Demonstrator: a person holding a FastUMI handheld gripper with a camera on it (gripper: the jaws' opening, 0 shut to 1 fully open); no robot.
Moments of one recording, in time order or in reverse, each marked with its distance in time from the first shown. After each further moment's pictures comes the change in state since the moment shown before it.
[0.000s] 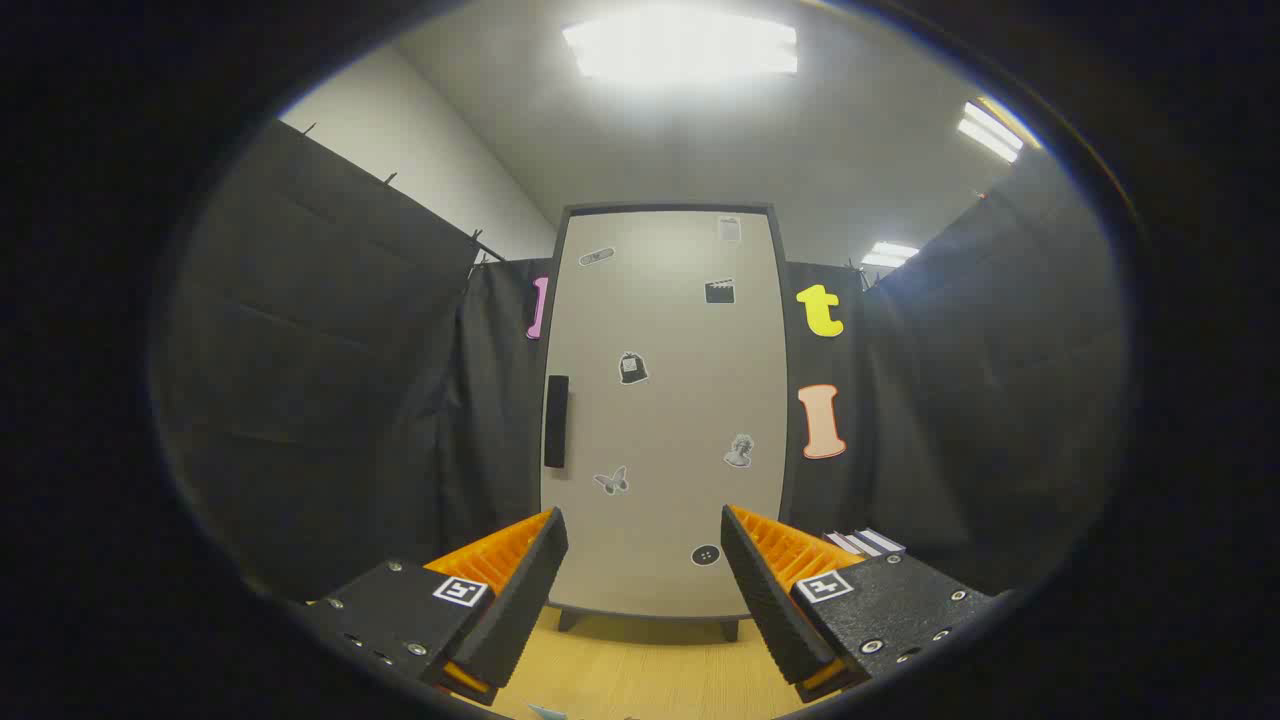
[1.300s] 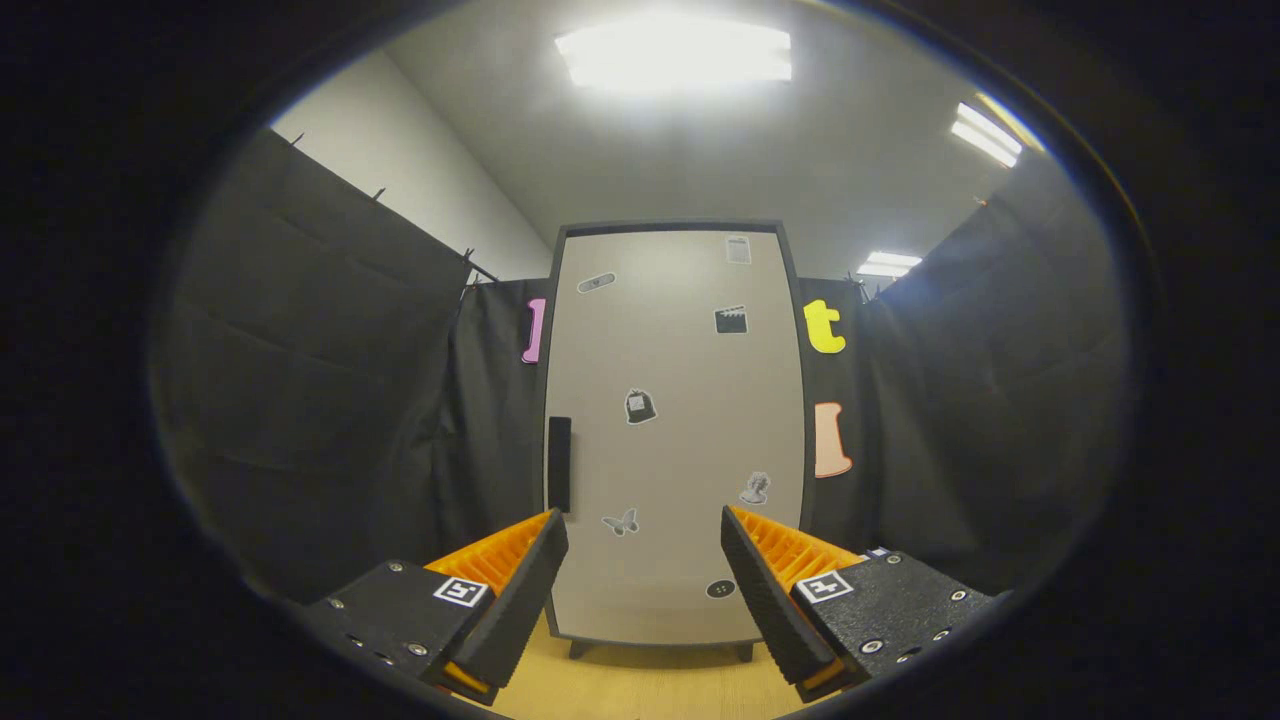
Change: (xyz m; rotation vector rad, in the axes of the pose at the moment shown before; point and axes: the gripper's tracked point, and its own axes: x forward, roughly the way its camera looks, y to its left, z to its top) arm 0.049 0.015 0.043 0.015 -0.046 -0.038
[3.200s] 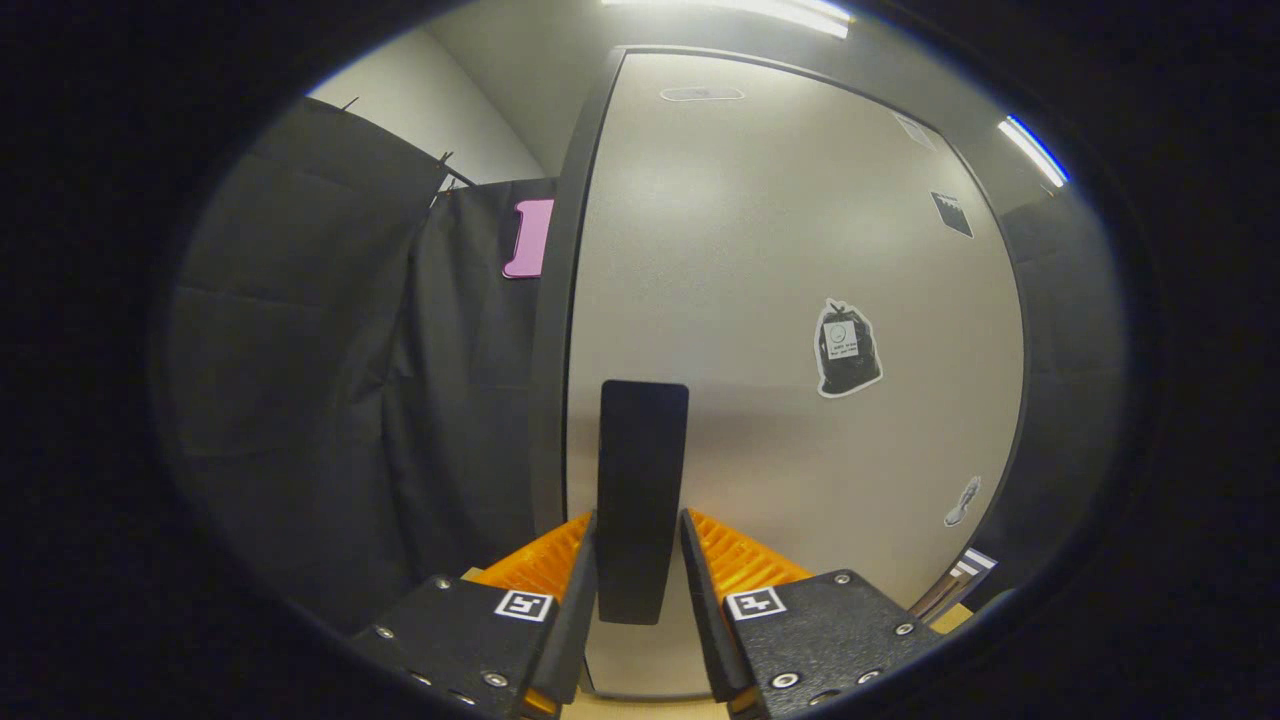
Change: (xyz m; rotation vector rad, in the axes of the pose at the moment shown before) arm 0.260 0.110 -0.069 -0.028 0.229 -0.046
